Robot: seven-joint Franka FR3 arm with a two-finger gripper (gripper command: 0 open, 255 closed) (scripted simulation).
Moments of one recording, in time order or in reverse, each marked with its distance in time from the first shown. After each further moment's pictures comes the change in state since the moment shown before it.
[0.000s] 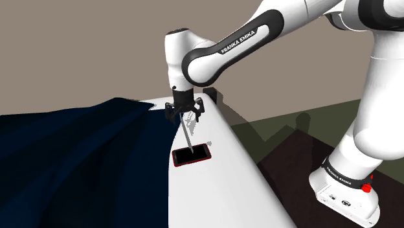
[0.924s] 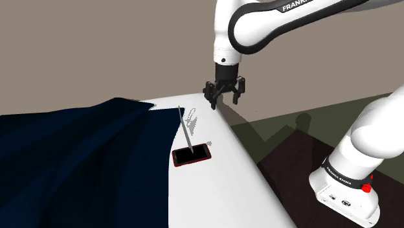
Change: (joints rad) arm -0.085 -0.570 -0.091 -0.372 0.343 -0.152 -0.437
